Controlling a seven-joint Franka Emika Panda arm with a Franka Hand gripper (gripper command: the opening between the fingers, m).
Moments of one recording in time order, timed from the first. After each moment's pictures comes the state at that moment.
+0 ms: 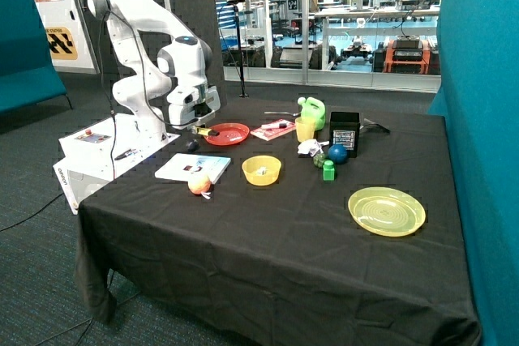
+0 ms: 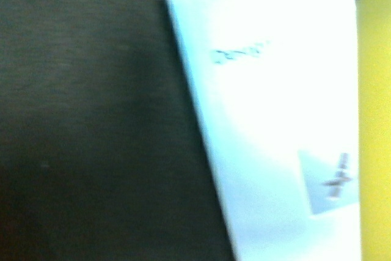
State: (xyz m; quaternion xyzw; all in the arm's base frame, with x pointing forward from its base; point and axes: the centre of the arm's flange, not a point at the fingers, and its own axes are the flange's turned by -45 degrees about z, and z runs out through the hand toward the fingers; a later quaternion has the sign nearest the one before) arm 0.402 -0.182 0.382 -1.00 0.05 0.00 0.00
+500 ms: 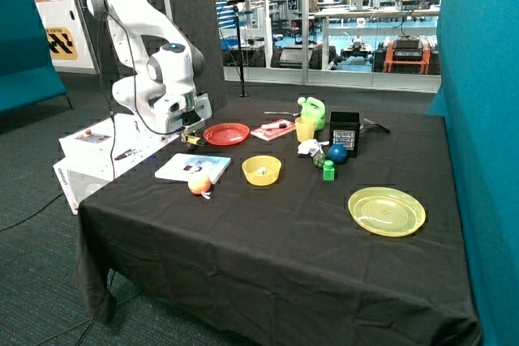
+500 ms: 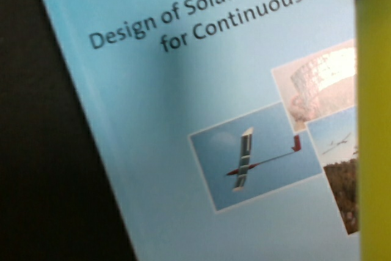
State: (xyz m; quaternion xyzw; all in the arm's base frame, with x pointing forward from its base) arm 0.390 -0.216 0.365 -1.00 0.09 0.00 0.00
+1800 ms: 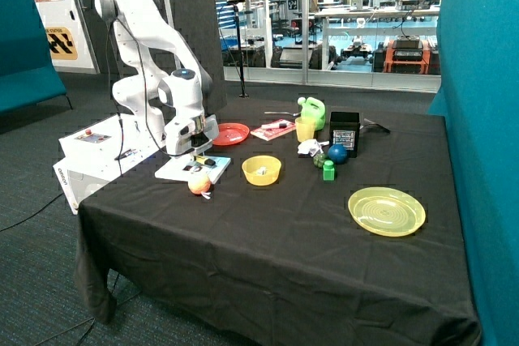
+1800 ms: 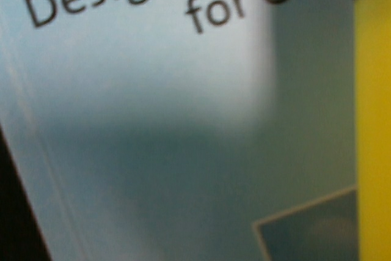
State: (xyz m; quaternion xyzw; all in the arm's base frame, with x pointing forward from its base) arm 0.404 -0.205 0.291 -1.00 0.08 0.00 0.00
